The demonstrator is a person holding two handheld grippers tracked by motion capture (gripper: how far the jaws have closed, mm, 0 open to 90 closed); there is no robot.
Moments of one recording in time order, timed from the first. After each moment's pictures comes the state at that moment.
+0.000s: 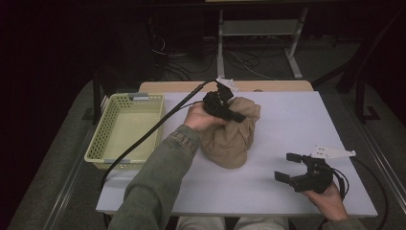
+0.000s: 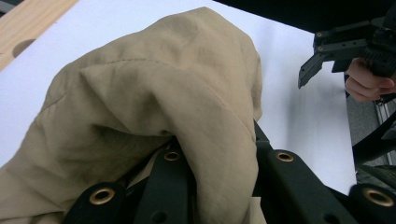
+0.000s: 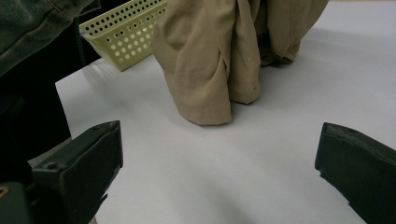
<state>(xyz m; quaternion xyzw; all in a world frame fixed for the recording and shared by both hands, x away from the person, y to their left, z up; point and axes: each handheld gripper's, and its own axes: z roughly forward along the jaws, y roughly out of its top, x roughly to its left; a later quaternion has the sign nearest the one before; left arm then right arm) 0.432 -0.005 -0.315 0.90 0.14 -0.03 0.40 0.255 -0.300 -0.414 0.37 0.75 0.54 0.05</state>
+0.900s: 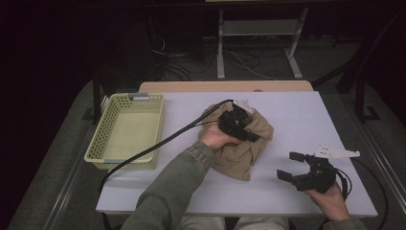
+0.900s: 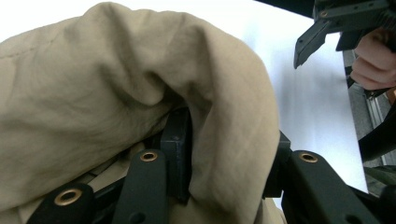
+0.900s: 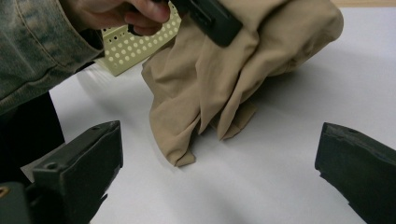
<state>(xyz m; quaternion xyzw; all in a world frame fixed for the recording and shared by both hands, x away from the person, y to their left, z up) 0.406 -0.045 -0.367 0.90 0.13 -0.05 0.40 0.254 -0.306 -0.413 0.38 0.74 0.54 0.06</state>
